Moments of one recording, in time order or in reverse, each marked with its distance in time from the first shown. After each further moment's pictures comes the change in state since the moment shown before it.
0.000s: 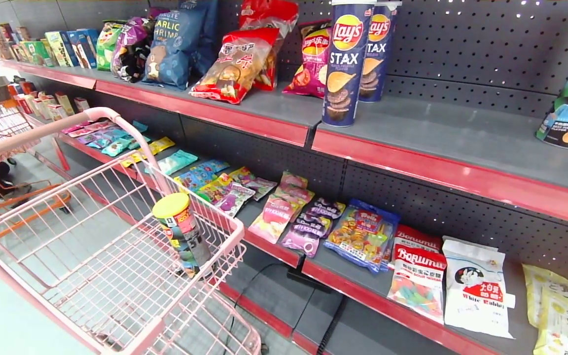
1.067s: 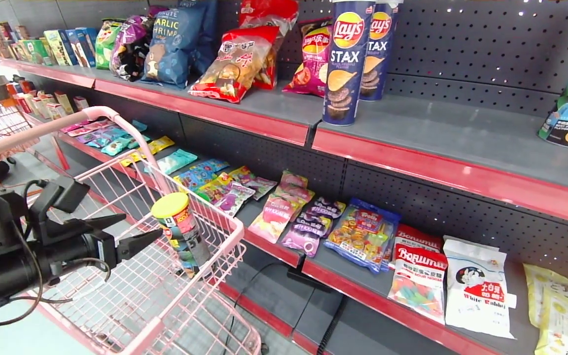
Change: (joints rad) left arm 0.106 1.586 -0.257 -0.872 -0.539 0.150; right arm 0.000 0.000 0.000 0.001 0.002 -0.007
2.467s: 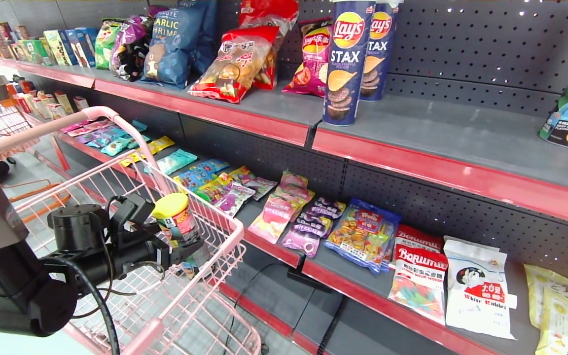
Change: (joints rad) left arm -0.127 0.426 -0.050 -0.394 -0.005 0.052; right arm 0.000 0.000 0.000 0.000 0.000 -0.001
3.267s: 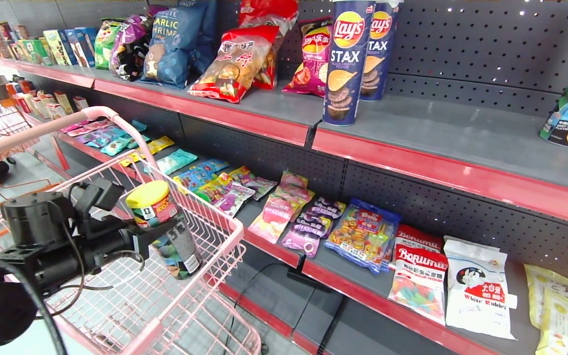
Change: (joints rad) left arm 0.037 -0.245 0.038 0.141 0.042 -0.121; right arm 0.000 0.000 0.000 0.000 0.000 0.001
